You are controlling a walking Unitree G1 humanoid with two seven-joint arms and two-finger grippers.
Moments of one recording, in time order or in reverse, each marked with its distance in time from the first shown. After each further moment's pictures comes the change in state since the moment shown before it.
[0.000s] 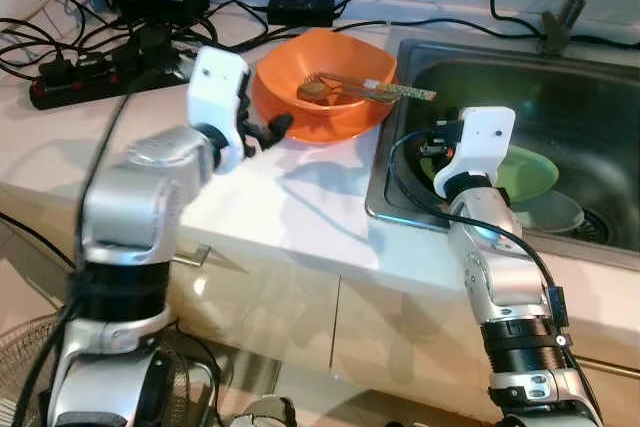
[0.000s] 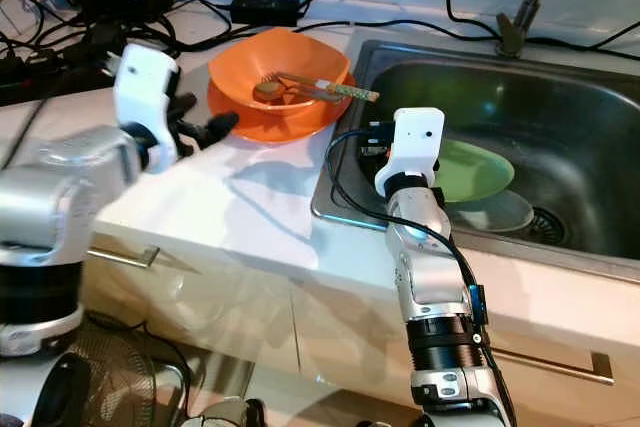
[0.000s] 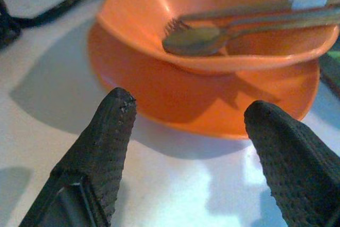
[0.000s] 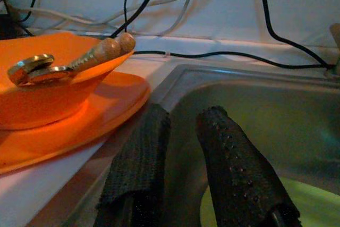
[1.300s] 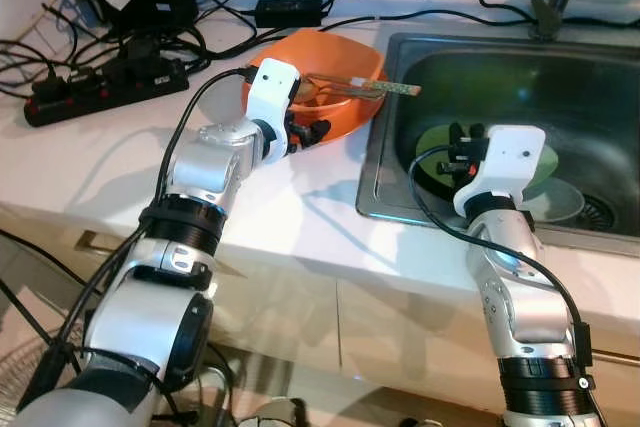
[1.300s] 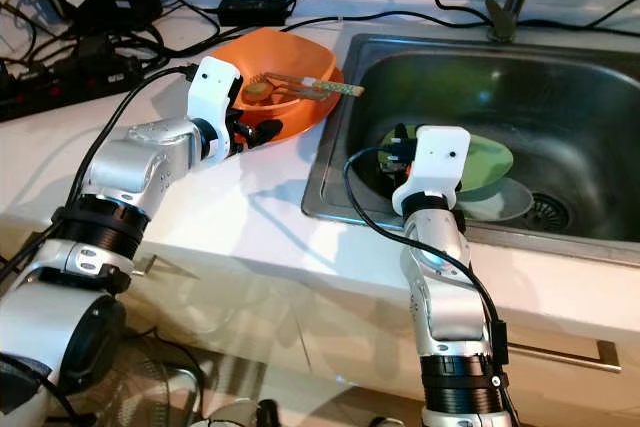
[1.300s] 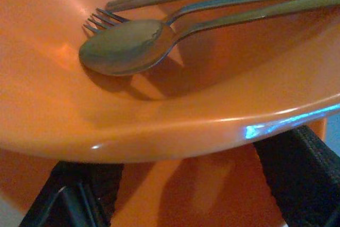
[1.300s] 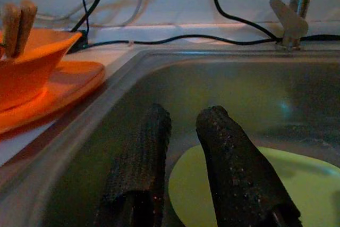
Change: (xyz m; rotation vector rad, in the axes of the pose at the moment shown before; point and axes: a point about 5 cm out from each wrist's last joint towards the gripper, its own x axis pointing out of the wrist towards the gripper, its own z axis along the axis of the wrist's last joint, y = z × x) left arm 0.065 -0.012 -0.007 0.024 0.068 -0.107; right arm -0.028 -0.012 0.001 -0.005 0.018 -0.081
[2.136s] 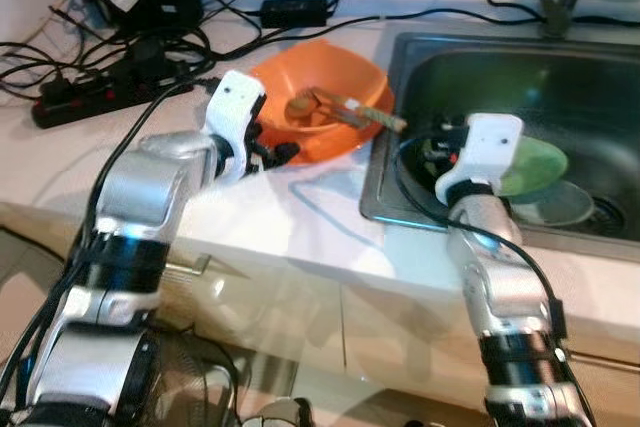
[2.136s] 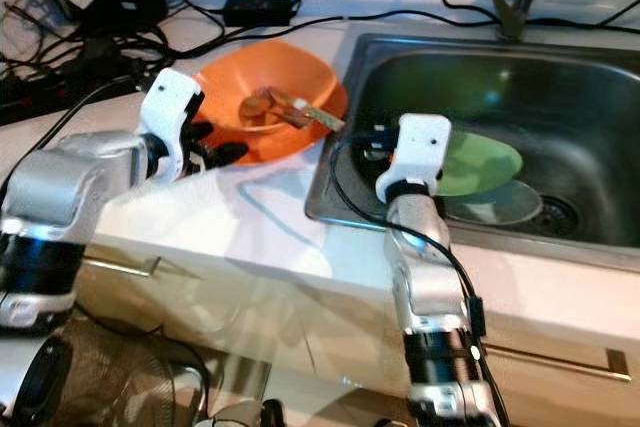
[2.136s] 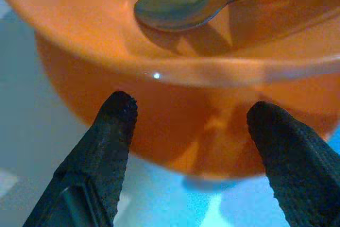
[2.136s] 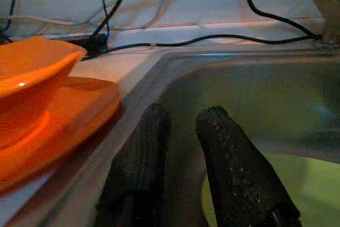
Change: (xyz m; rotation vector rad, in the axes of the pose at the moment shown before) left arm -0.060 0.010 -0.011 0.031 0.116 -0.019; right arm 0.020 0.019 -0.002 0.037 -0.009 0.032
